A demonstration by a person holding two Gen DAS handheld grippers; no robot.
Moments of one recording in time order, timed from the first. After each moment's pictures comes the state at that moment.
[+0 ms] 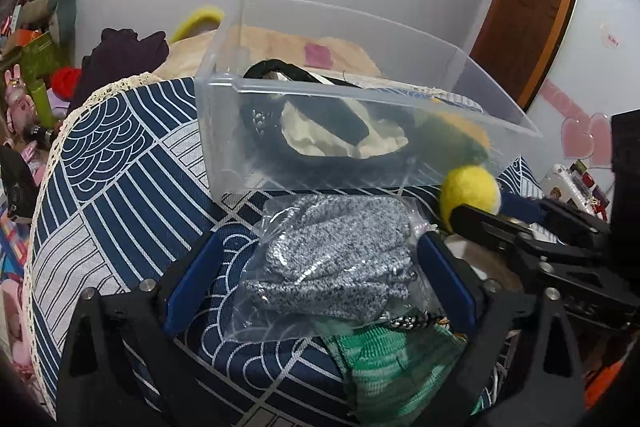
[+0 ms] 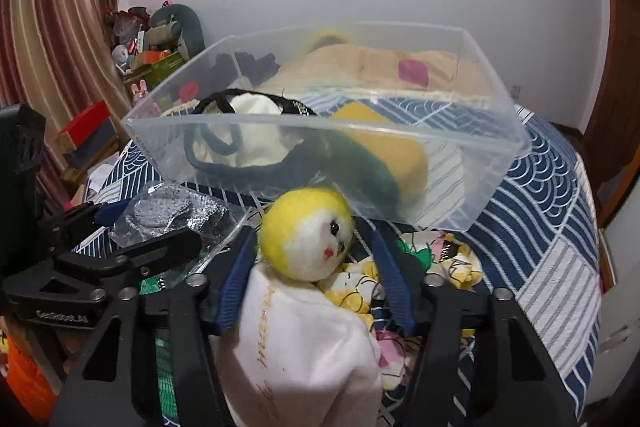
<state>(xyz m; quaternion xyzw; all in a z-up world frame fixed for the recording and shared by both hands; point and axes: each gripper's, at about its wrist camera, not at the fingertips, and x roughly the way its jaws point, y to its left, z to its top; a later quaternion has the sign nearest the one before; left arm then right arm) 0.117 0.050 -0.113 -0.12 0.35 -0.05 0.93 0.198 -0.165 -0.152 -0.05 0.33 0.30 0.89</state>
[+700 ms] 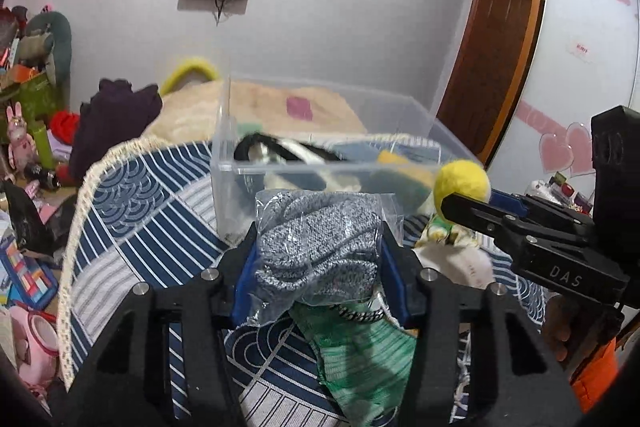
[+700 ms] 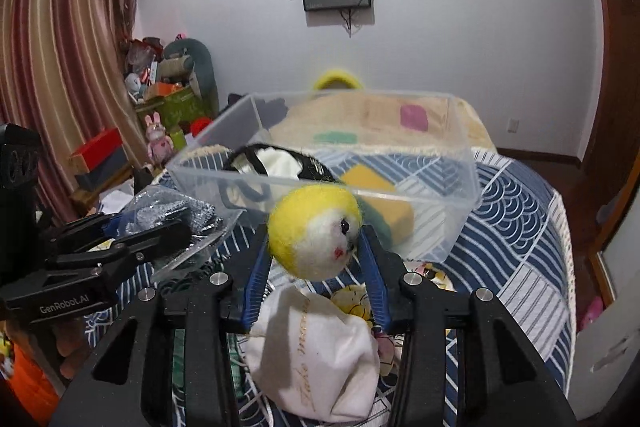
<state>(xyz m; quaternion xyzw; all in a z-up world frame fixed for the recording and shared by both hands) 0.064 0.047 -0.060 -0.10 0.26 -0.07 0.96 0.167 -0.181 -0.115 -0.04 0.26 0.31 0.92</state>
